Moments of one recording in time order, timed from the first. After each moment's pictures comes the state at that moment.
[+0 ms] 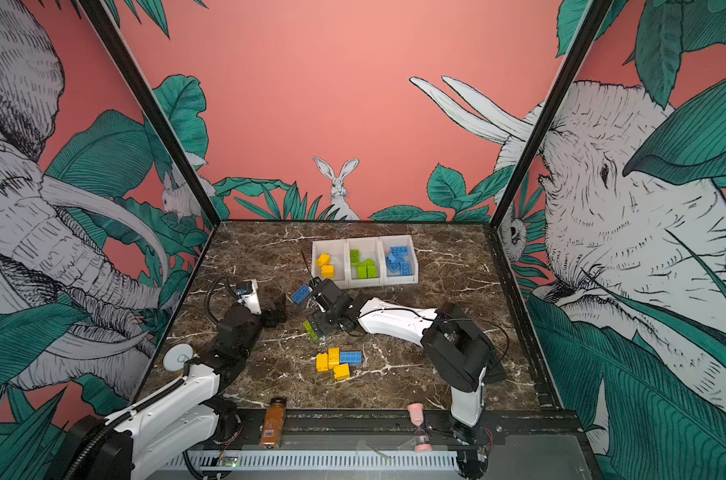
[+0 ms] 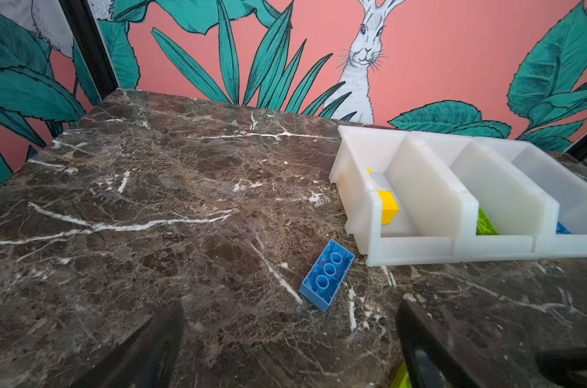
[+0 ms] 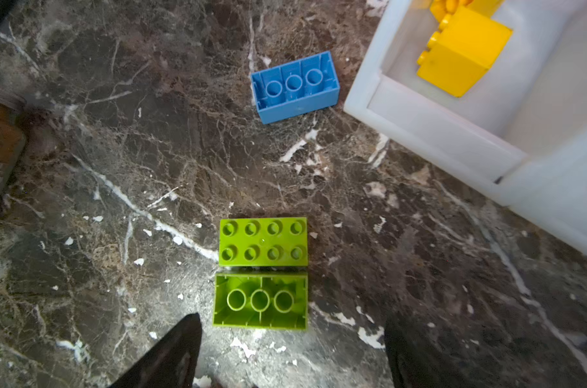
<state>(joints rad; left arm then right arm) -0.41 0.92 0.24 0.37 -0.28 -0.27 0.99 1.85 1.27 -0.33 0.06 0.25</state>
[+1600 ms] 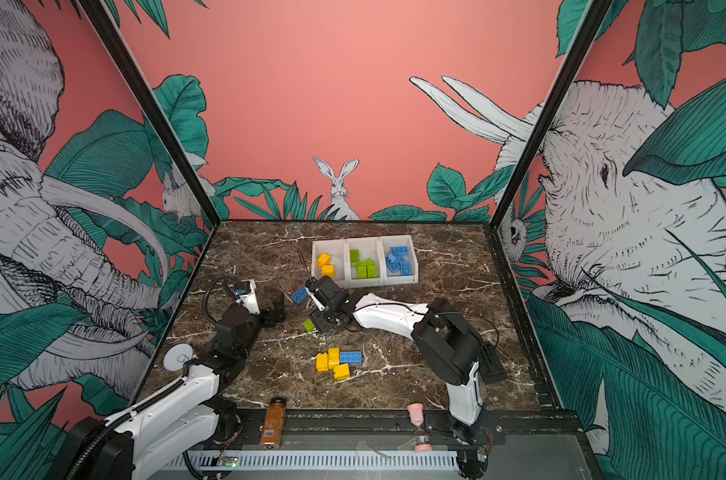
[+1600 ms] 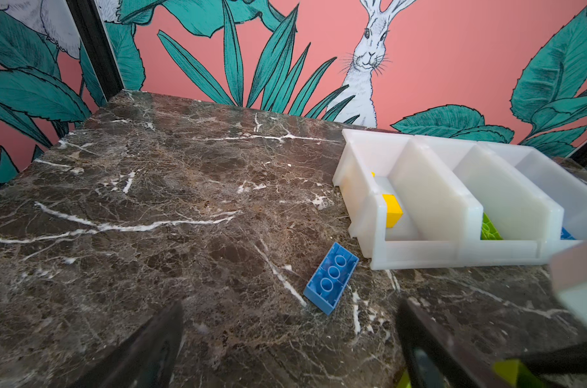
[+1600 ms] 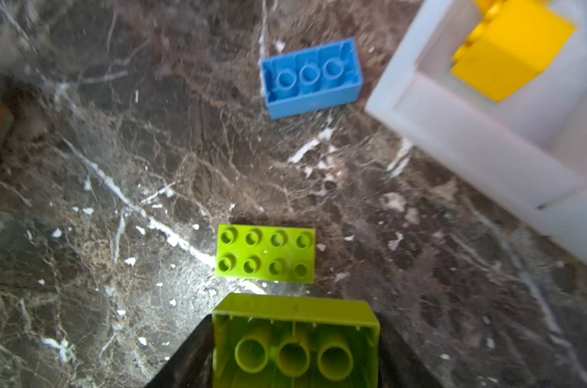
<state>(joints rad) -0.40 0.92 0.24 0.39 -0.27 -0.27 0.93 1.88 1.33 -0.37 0.00 0.18</state>
